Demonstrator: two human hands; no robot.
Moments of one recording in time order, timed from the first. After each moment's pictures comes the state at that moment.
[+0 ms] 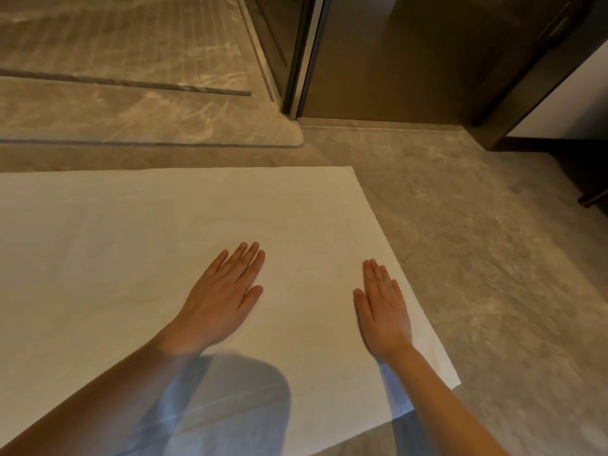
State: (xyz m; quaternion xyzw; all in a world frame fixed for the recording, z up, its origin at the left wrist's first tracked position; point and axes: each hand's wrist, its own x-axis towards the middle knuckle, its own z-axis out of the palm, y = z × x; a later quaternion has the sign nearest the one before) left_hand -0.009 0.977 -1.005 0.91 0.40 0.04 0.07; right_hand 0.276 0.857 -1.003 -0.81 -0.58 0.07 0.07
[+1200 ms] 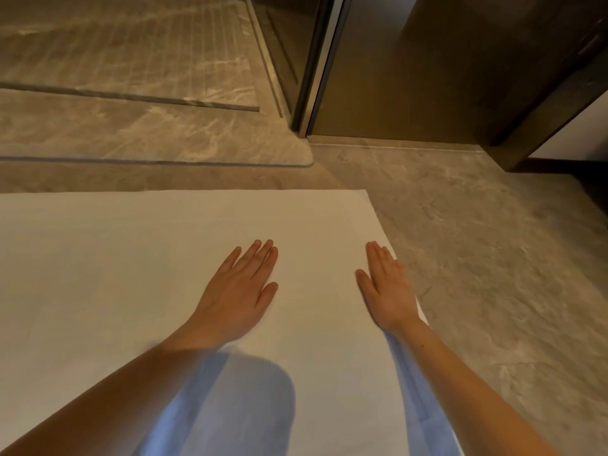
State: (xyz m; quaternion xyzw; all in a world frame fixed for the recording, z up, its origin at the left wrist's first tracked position) left_hand 0.028 1.034 -1.006 0.90 0.42 0.07 0.07; right_hand 0.319 0.960 -1.003 -0.78 -0.62 0.06 0.08
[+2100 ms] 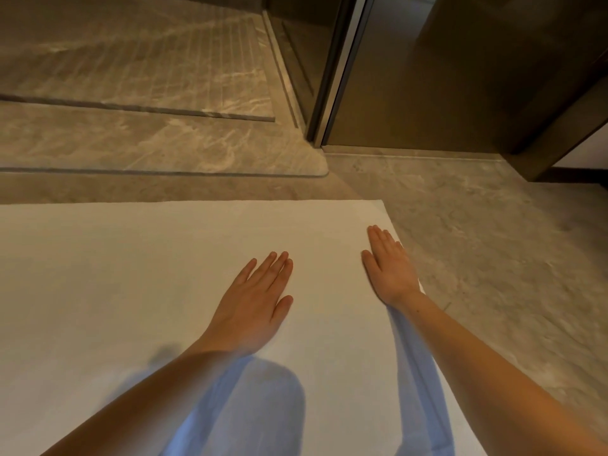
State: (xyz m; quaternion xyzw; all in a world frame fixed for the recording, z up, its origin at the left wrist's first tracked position) left_hand 0.028 1.034 -1.008 0.90 0.42 0.08 0.07; right_hand 0.325 1.030 -0.996 -0.76 -0.64 0.07 0.08
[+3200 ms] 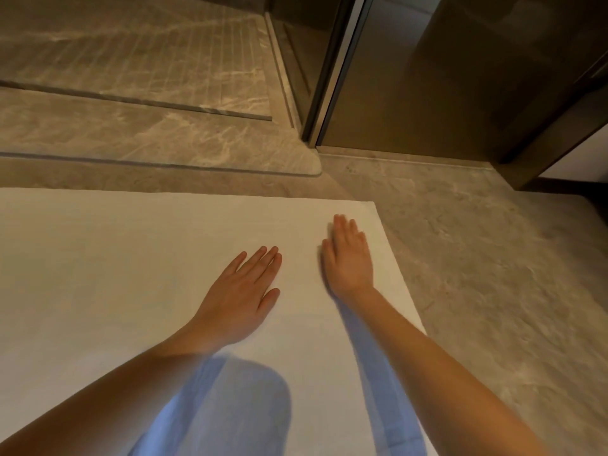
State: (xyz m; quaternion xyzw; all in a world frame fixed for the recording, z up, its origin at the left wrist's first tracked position) left_hand 0.027 1.033 -1.009 0.90 0.42 0.08 0.05; right_hand 0.255 1.039 -0.981 -0.76 -0.63 0.05 0.14
